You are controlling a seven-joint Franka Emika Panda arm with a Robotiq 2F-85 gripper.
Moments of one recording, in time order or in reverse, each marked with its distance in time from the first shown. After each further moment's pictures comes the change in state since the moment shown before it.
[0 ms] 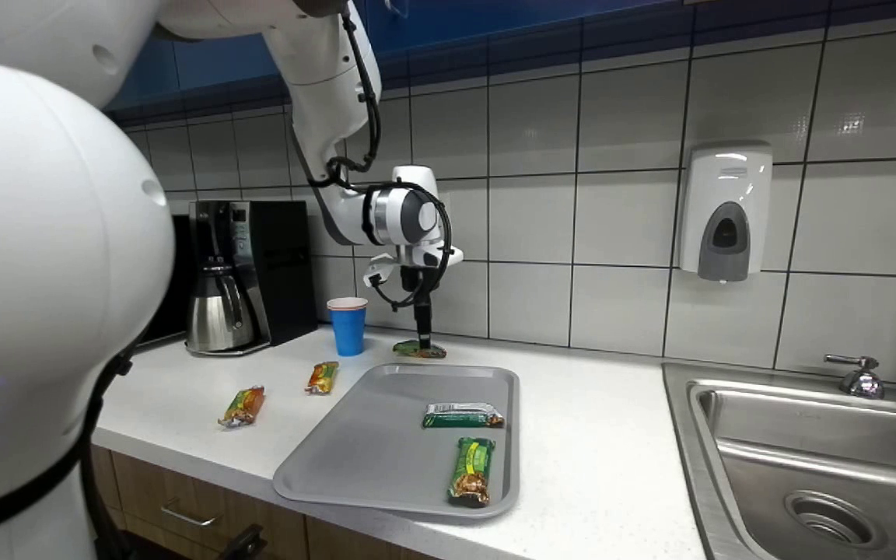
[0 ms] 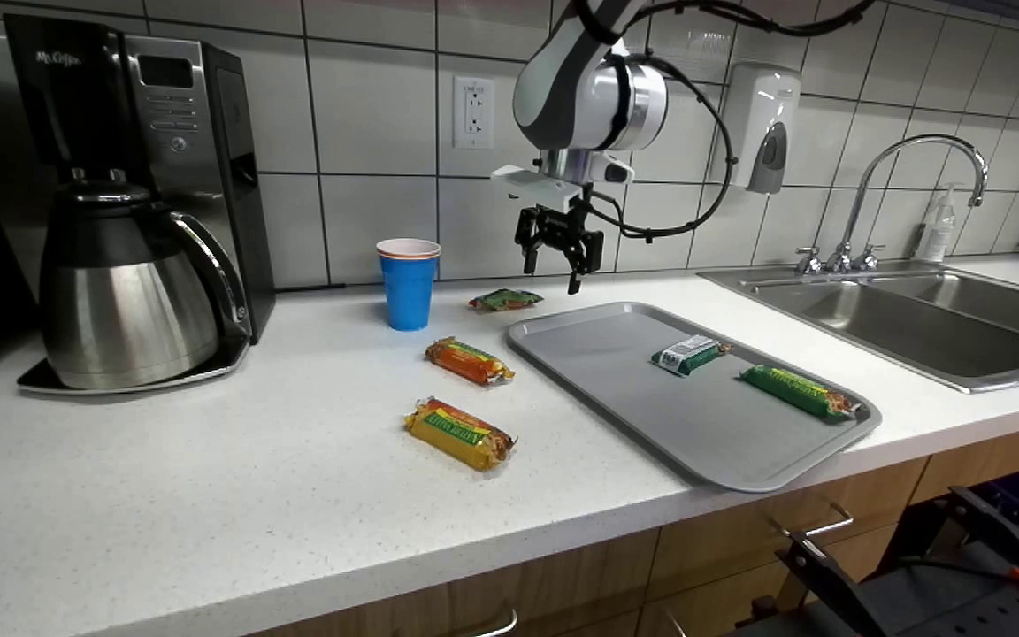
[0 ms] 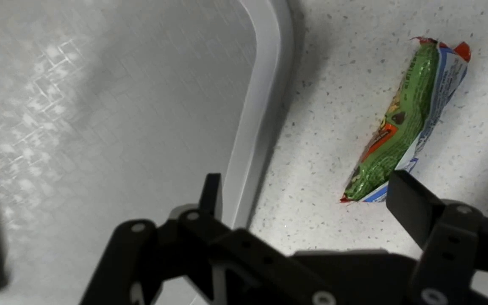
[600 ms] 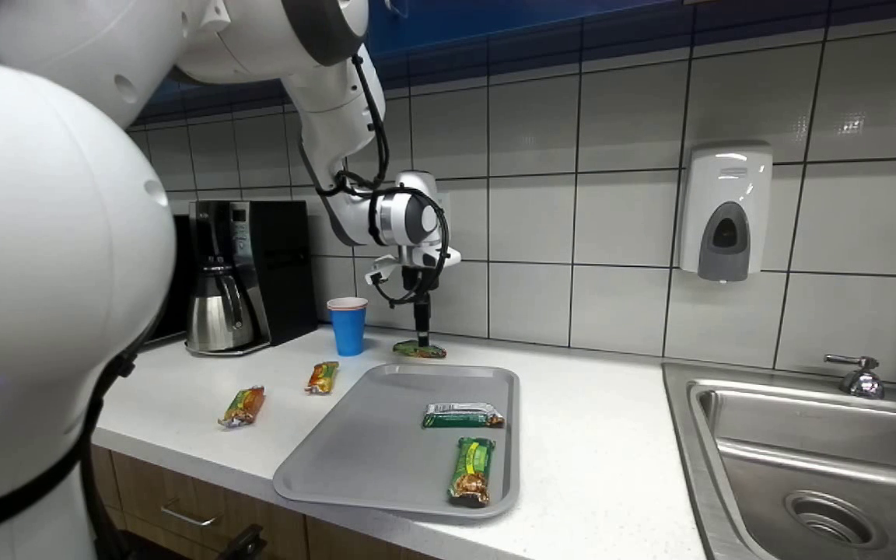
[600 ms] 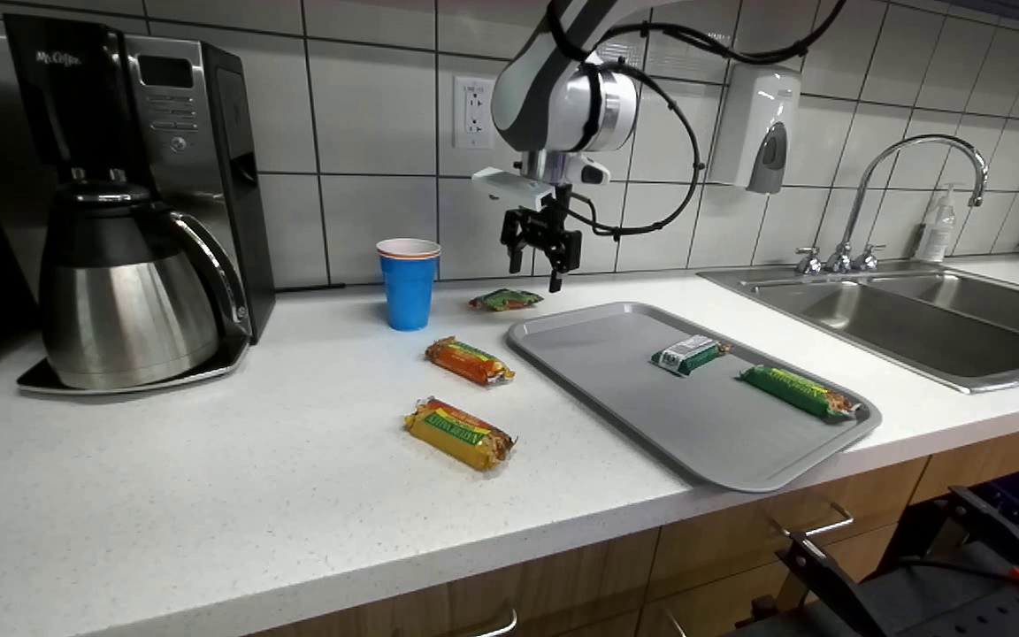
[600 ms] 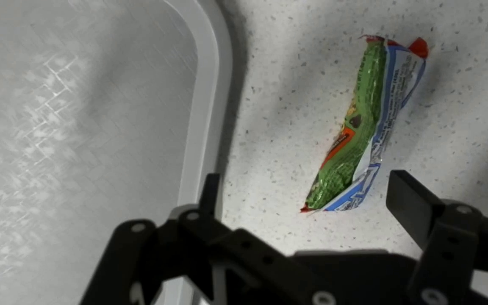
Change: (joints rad) arm 0.009 0.120 0.000 0.199 -0.001 -0.107 0.070
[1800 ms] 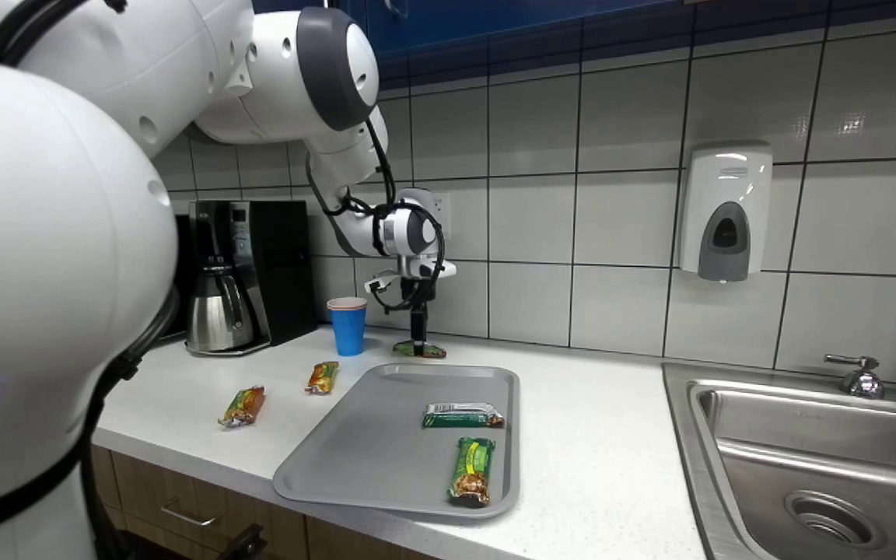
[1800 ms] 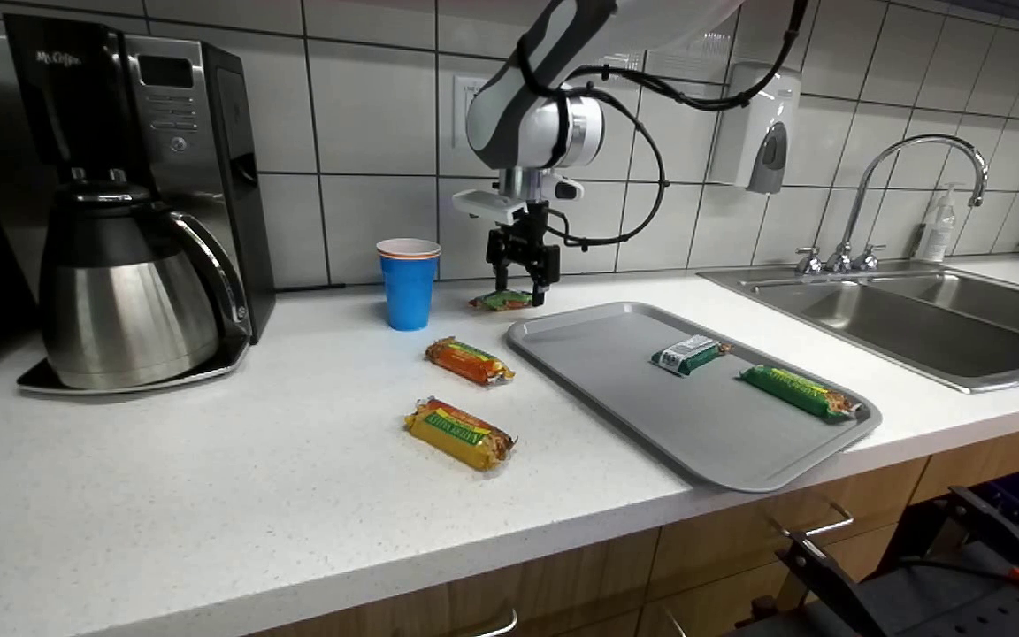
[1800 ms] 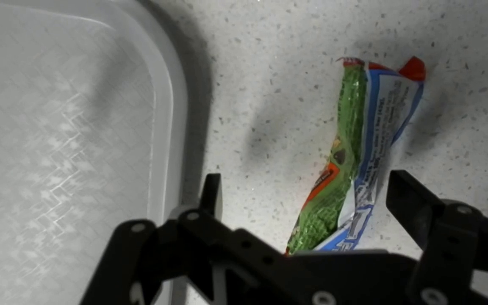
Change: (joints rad) arm 0.012 0.178 0.000 0.257 -0.004 -0.165 0.071
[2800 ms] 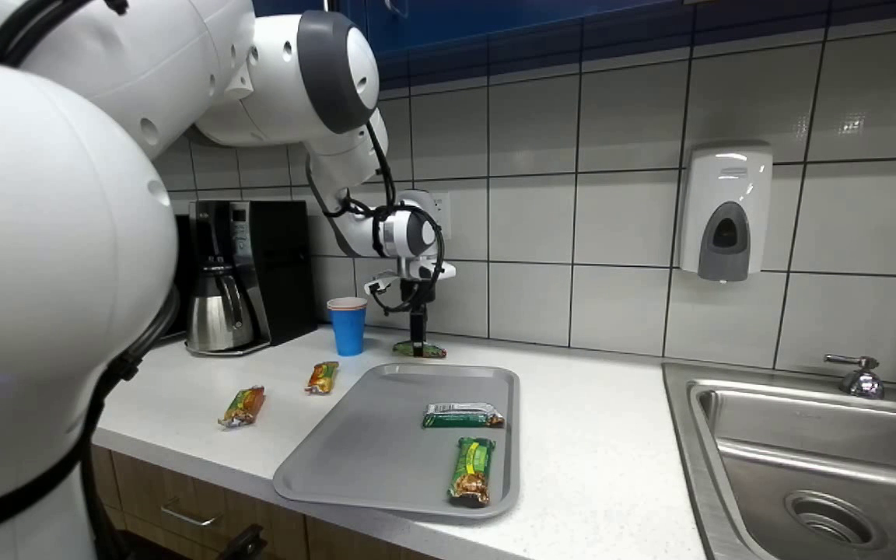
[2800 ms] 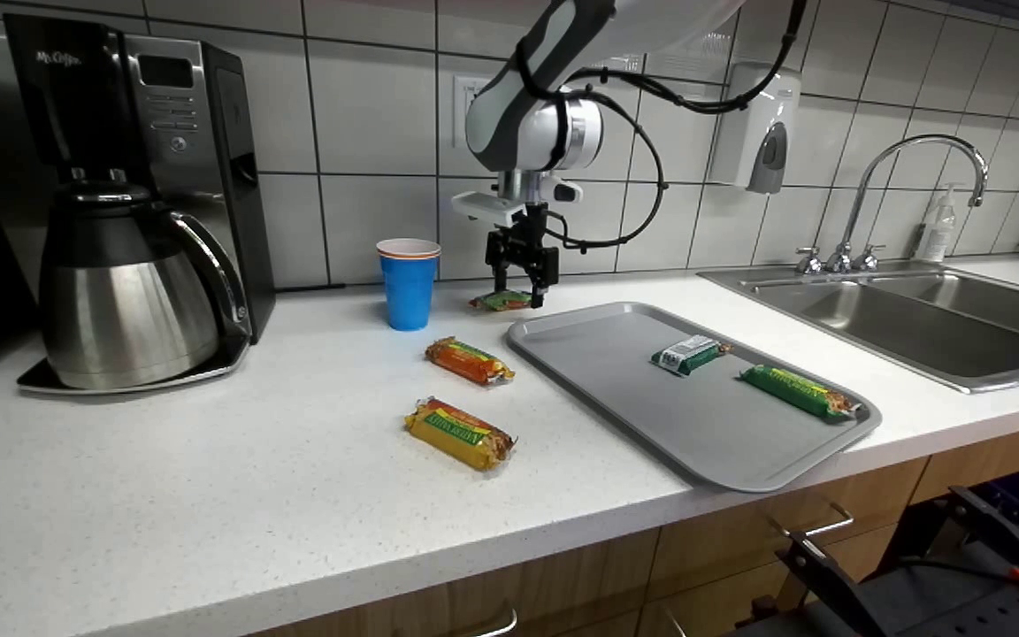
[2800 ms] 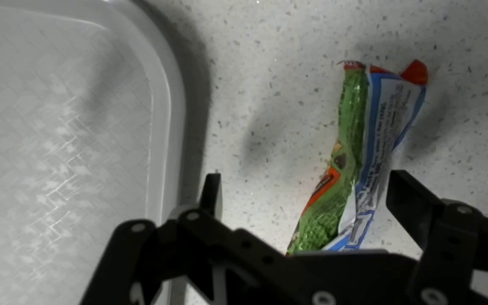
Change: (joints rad) arm 0.000 0.008 0.002 0.005 0.000 0.002 0.000
